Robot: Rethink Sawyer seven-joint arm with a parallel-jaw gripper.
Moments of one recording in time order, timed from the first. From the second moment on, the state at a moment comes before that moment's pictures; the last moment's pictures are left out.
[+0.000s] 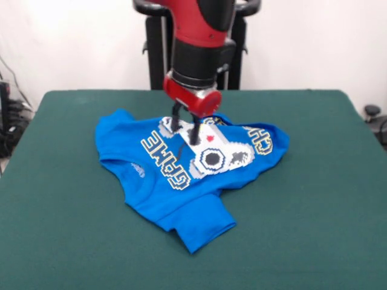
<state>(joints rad) -0.11 -0.53 -0.19 1.84 0.12 0.18 2.28</state>
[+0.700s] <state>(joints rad) 0.00 -0.60 -0.19 1.84 0.19 0.31 2.28</state>
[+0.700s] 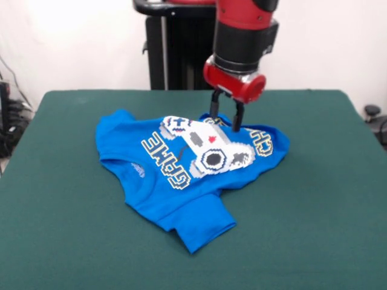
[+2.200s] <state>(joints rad) 0.13 -0.55 -0.21 1.92 0.26 0.18 2.28</state>
